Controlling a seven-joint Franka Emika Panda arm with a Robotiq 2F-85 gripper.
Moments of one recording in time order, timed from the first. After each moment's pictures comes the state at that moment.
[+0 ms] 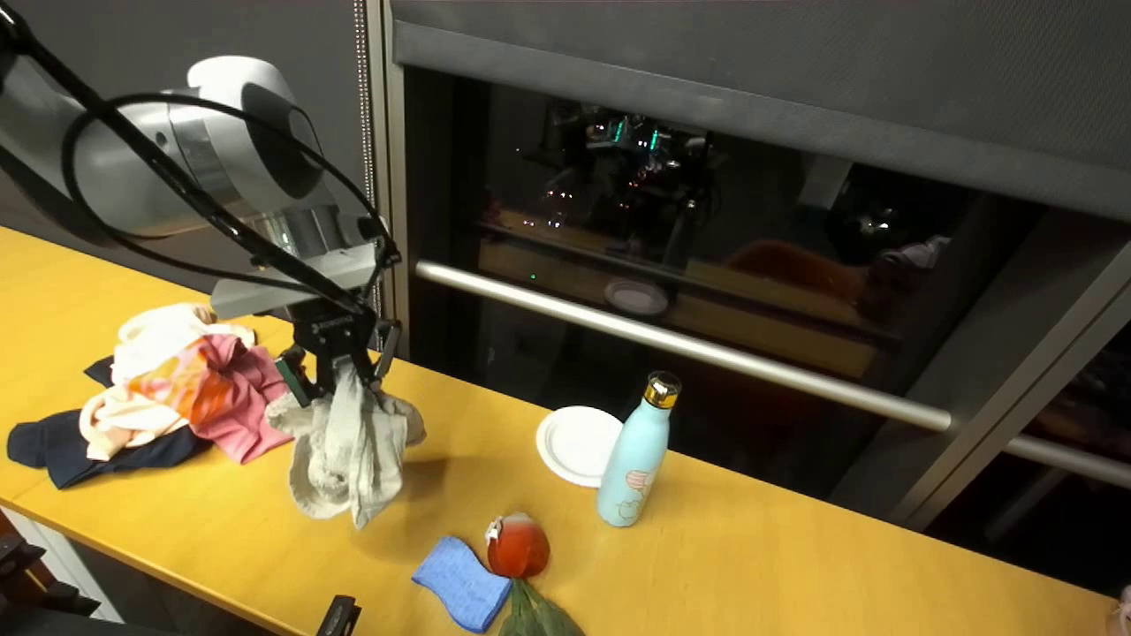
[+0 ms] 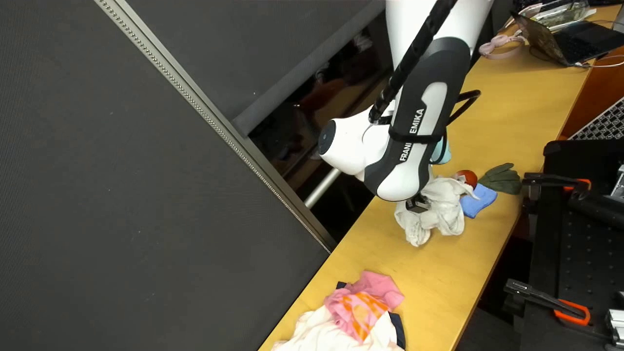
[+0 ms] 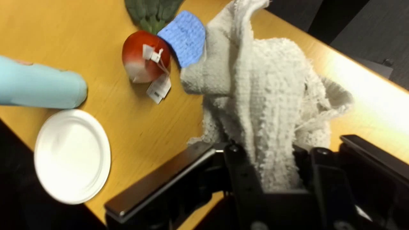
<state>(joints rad) 0.15 0.66 -0.09 -1.89 -0.44 2.27 -0.02</state>
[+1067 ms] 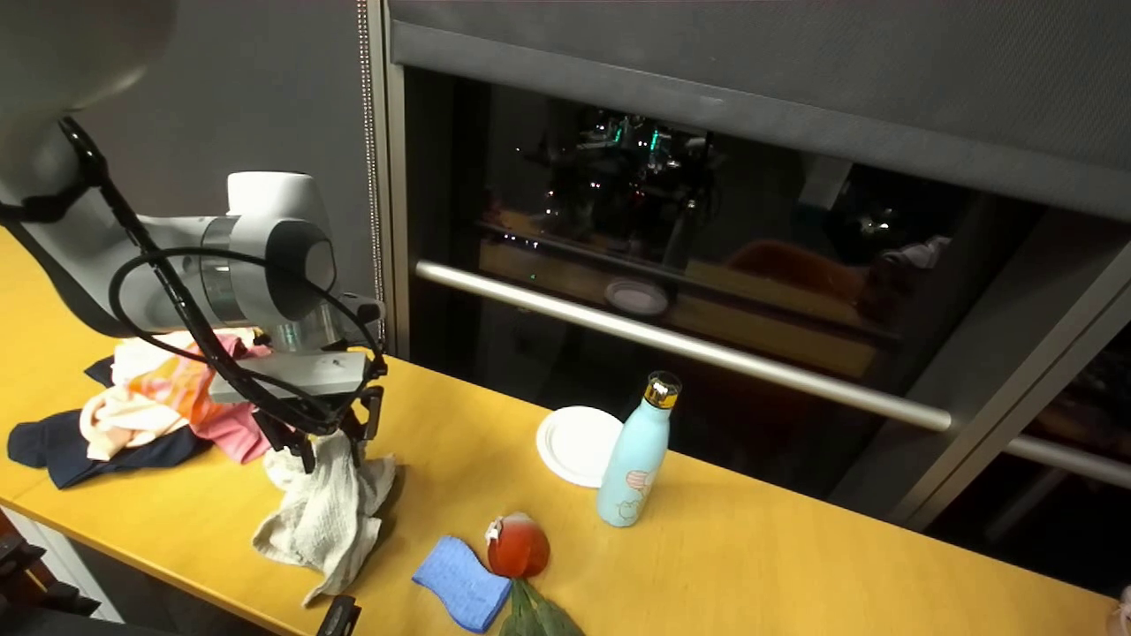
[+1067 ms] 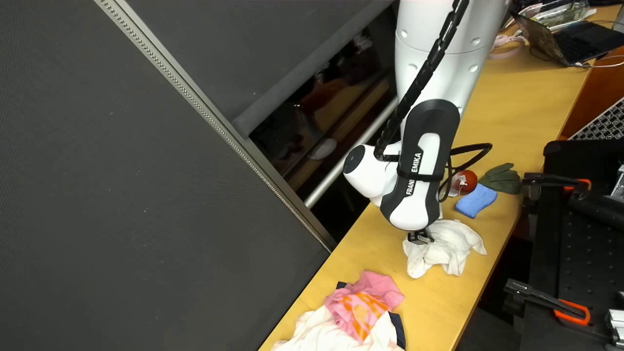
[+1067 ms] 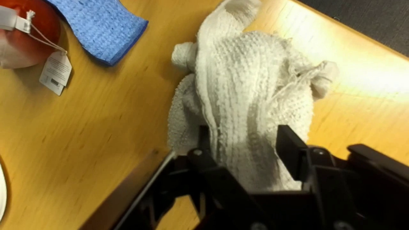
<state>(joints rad) 0.09 0.85 -0.03 -1.86 -0.27 2.51 -0.04</state>
